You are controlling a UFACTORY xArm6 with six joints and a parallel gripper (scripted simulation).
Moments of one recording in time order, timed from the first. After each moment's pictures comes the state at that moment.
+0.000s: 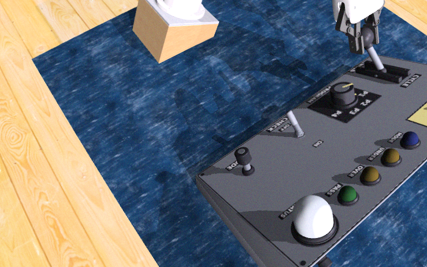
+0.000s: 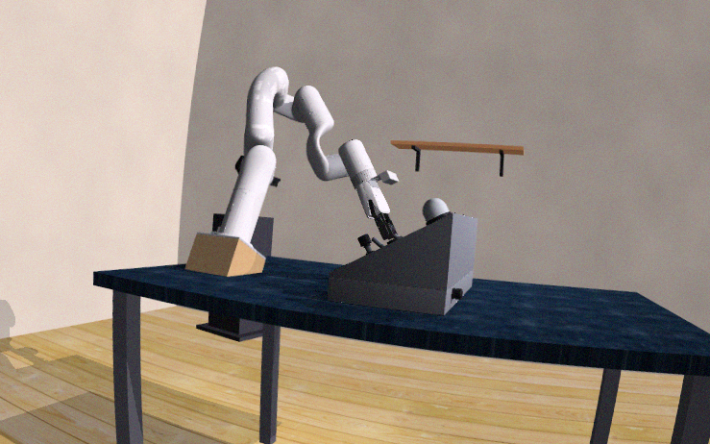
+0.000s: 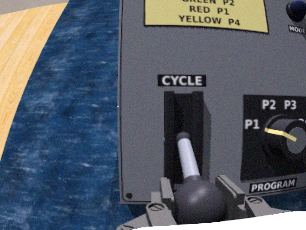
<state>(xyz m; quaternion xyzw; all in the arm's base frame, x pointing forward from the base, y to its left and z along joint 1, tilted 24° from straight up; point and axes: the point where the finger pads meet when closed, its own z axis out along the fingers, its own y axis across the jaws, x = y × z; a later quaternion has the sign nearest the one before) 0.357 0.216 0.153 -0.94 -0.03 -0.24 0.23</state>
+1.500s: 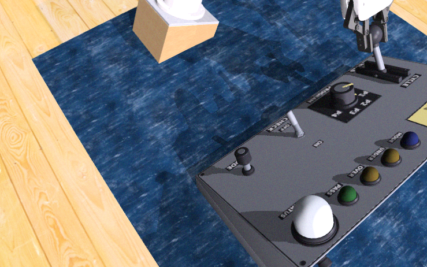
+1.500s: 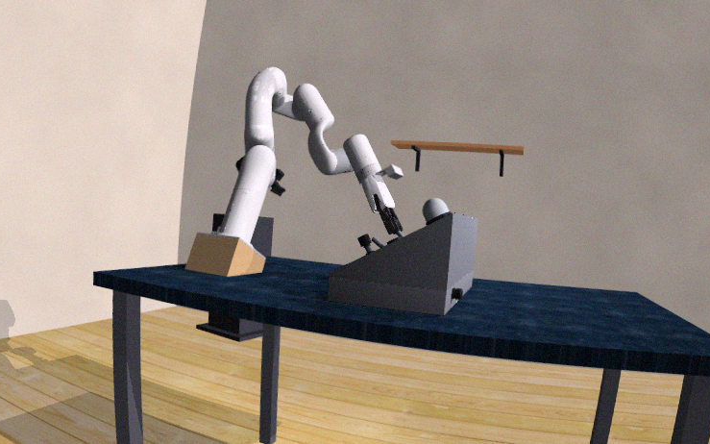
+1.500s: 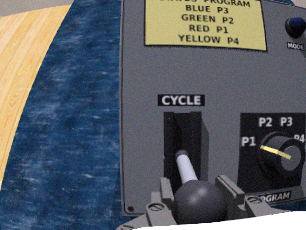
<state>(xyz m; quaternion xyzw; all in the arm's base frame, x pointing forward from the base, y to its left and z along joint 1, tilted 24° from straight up) 0.372 0.212 0.168 -0.94 -0.03 -0.24 0.23</state>
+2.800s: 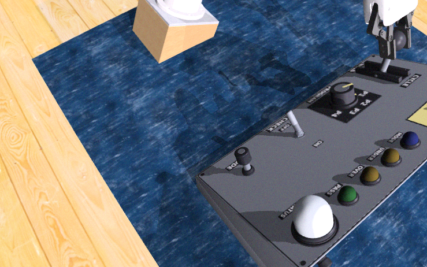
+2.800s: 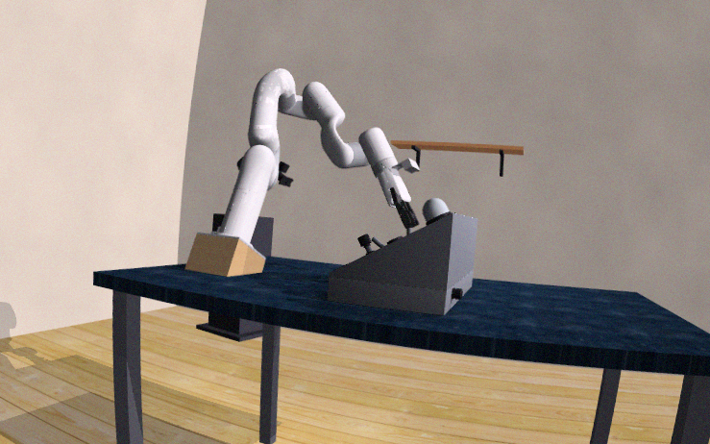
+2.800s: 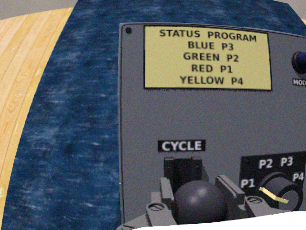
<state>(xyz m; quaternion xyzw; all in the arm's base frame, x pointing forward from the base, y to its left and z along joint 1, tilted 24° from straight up) 0.418 0.212 0.188 -0.94 -0.03 -0.24 0.23</state>
